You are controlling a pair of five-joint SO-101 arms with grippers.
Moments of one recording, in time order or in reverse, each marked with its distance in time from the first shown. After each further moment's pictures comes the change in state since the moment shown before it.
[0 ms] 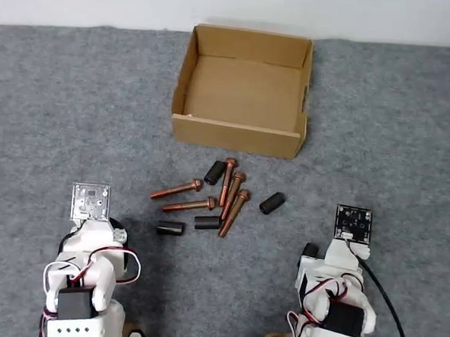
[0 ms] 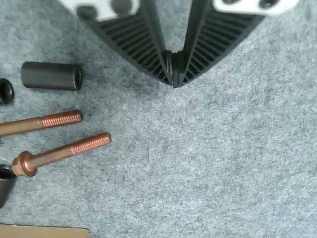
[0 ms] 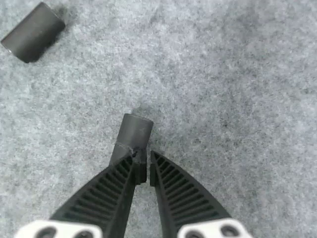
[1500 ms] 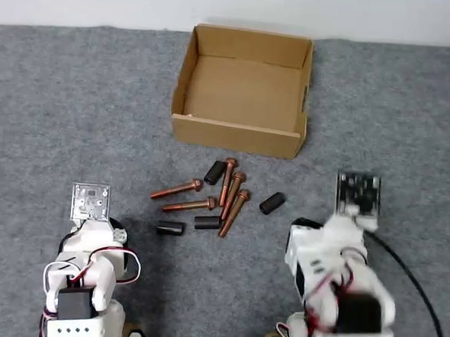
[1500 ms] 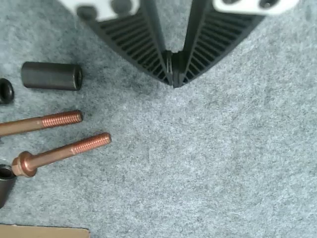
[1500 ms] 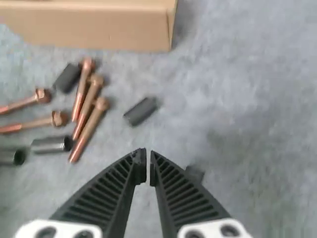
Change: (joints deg) left arm 0.0 0.0 0.0 0.0 0.0; right arm -17.3 28.9 -38.5 2.9 -12.2
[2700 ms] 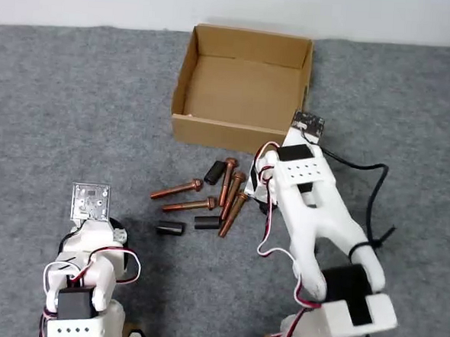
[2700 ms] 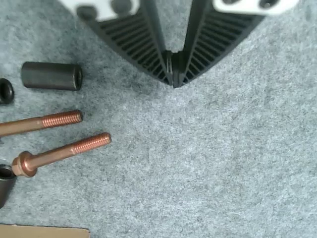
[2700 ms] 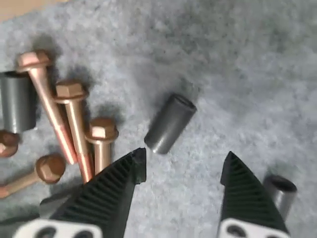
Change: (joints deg) left arm 0.0 0.0 0.0 0.0 0.0; right arm -8.1 76.0 -33.2 -13.1 -24.4
